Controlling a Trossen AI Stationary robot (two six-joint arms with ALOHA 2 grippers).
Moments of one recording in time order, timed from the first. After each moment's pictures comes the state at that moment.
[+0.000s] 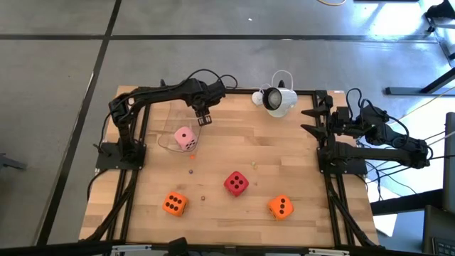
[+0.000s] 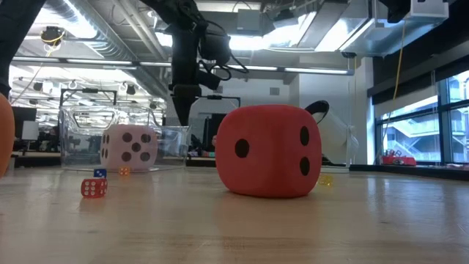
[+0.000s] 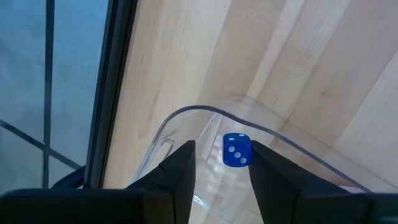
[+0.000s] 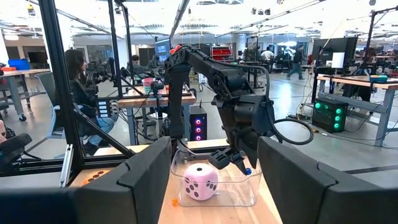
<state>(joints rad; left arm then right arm) 0.52 1.79 1.53 -1.07 -0.31 0.15 -0.14 0.33 0.62 -0.18 -0.04 0.04</state>
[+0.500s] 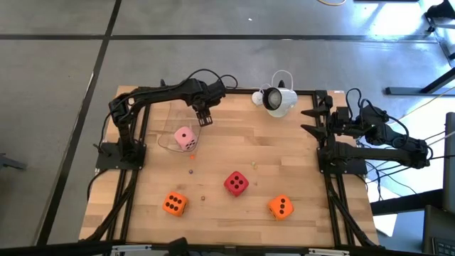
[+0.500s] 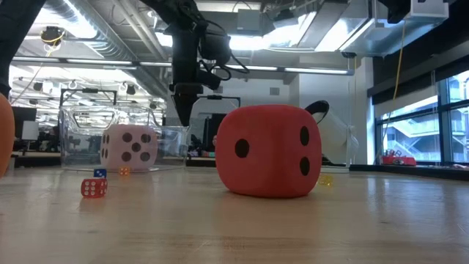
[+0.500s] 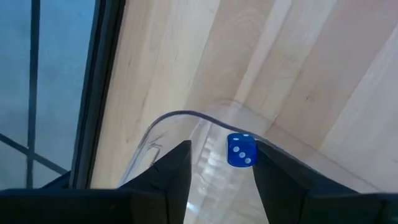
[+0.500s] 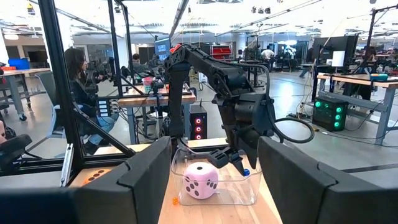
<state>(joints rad) 0.52 1.79 1.53 -1.06 -0.27 0.14 -0.14 0.33 0.62 -0.19 -0.04 0.04</state>
